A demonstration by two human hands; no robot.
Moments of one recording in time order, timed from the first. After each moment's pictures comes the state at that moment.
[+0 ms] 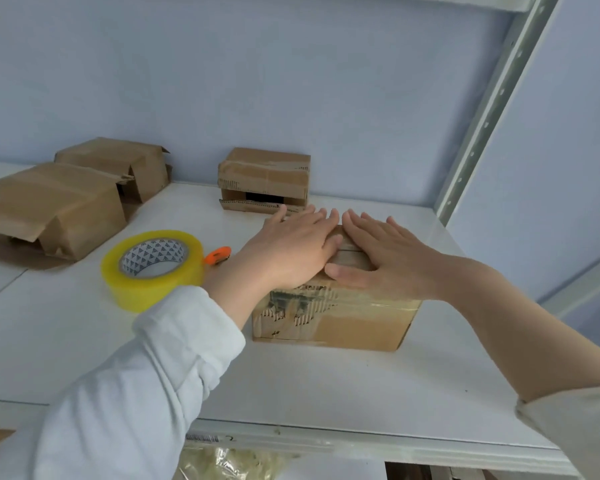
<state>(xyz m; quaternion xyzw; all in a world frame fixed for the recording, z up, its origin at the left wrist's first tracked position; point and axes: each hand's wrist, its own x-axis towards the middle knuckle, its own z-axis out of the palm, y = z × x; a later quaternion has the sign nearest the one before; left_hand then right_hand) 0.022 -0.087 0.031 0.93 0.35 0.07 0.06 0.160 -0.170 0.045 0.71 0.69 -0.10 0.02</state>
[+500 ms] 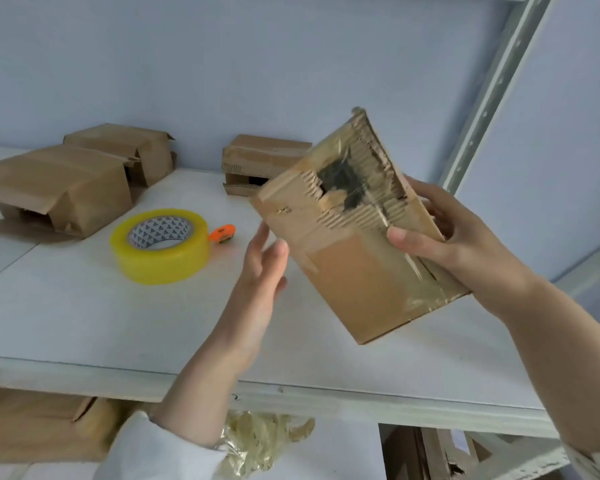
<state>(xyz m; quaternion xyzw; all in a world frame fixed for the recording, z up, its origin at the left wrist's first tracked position) -0.029 -0.148 -0.040 0.60 0.26 0.44 0.62 0.173 -0.228 0.041 0.62 0.58 -0.27 -0.47</state>
